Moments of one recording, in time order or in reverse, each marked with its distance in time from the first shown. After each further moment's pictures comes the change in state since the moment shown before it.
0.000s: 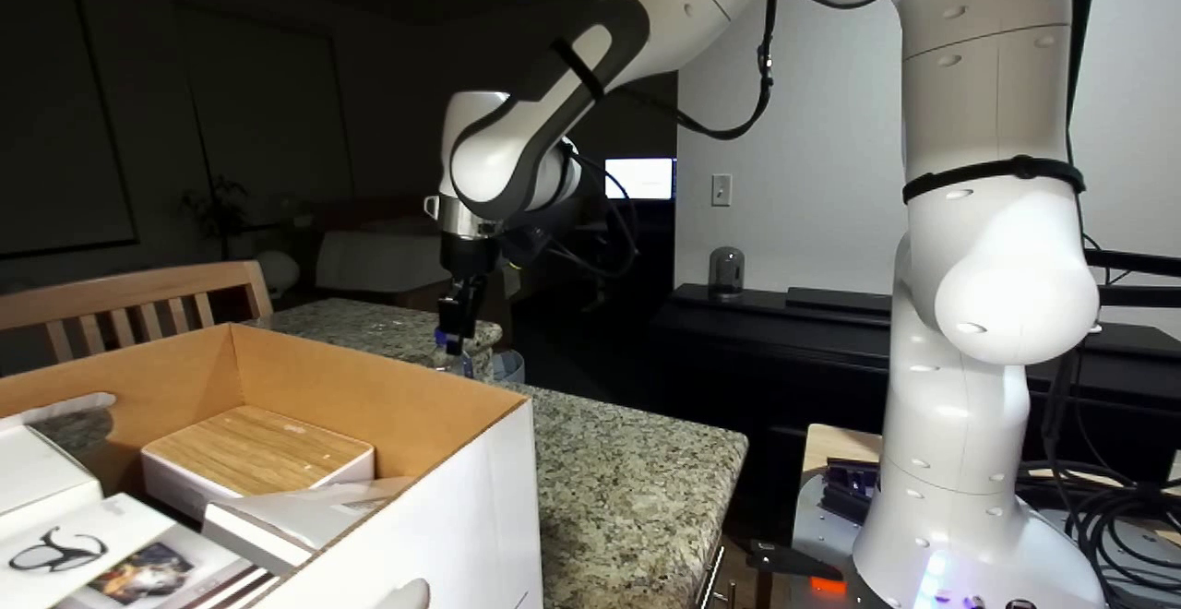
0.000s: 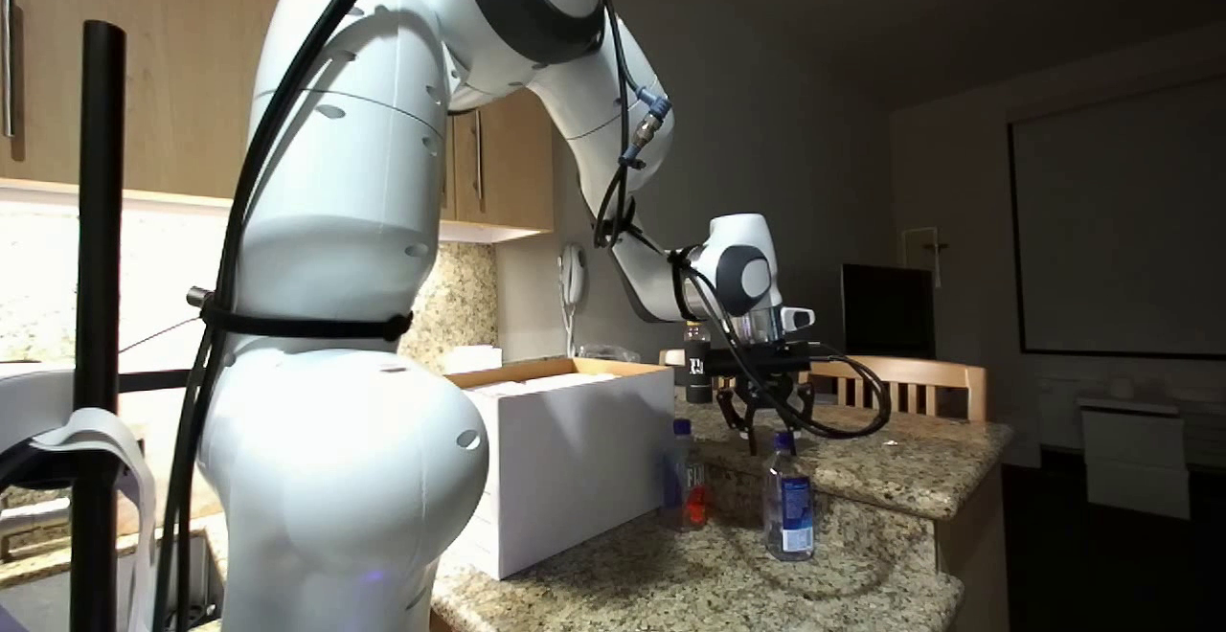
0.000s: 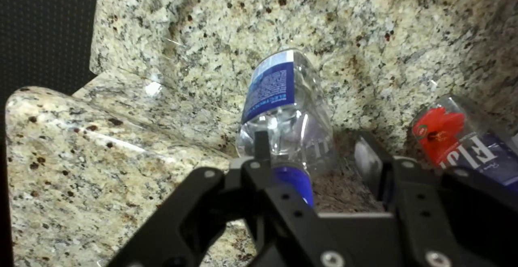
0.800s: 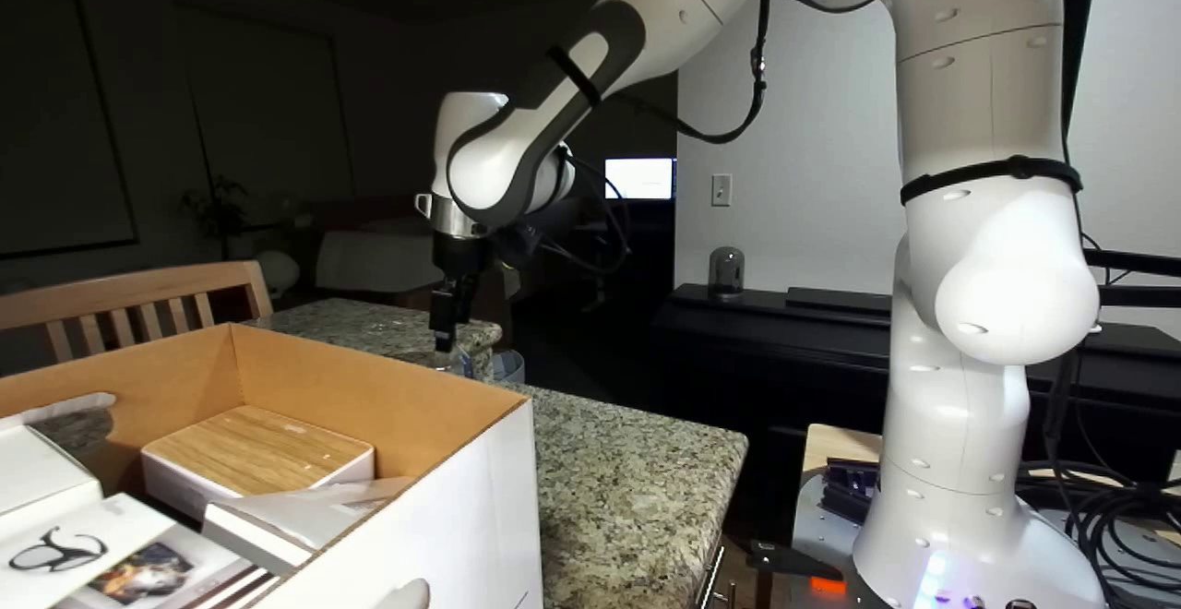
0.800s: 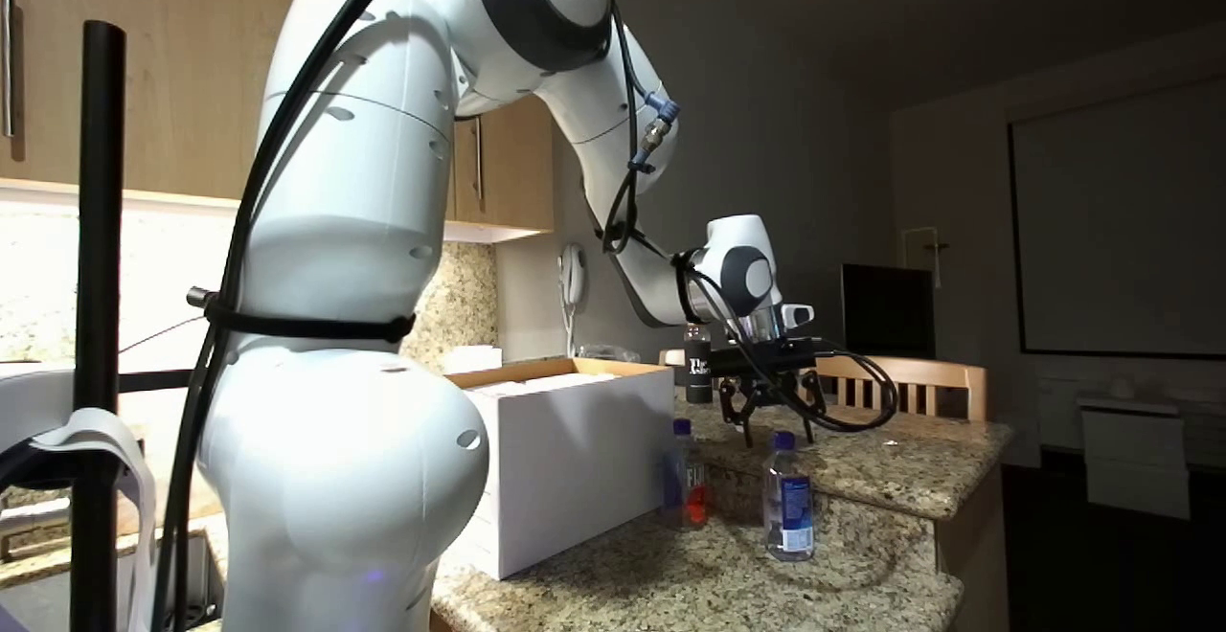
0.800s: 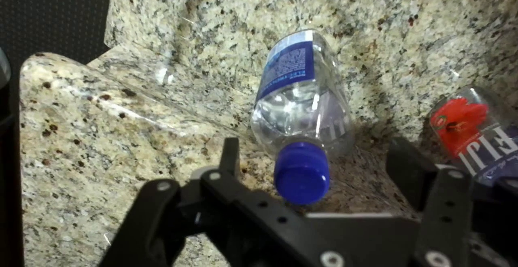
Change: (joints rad) arm 0.001 0.026 0.001 0.028 -0.058 0.034 0.011
